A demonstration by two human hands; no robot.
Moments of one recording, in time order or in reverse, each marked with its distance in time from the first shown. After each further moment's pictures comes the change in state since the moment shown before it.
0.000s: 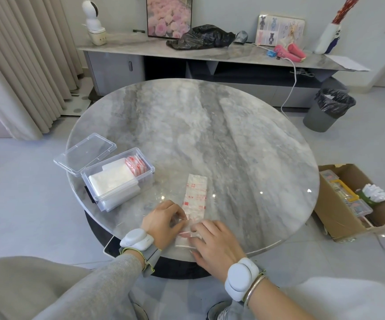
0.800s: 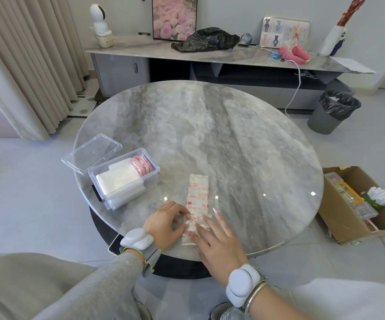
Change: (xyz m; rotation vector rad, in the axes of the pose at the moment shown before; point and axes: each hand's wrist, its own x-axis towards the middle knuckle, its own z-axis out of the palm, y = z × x) left_hand -0.006 -0.002 -0.007 -0.016 -0.058 0.041; right_hand -0.014 -0.006 0.020 -0.098 0.007 0.057
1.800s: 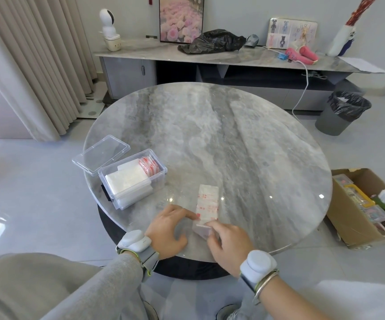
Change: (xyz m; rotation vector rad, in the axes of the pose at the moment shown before) left_hand -0.018 0.005 -0.019 -0.062 -0.124 -0.015; right_hand 0.023 0.006 -0.037 0.616 -0.152 0.434
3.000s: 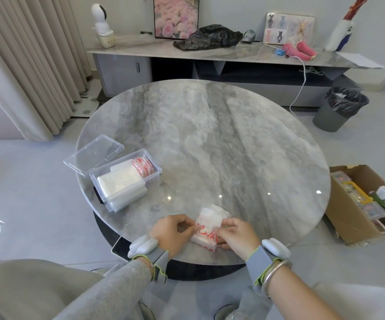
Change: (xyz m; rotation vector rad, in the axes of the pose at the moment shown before) left_hand 0.018 0.017 0.030 -0.203 0.123 -0.332; right_hand 0.019 0.029 -0.001 0.696 -0.093 0.829
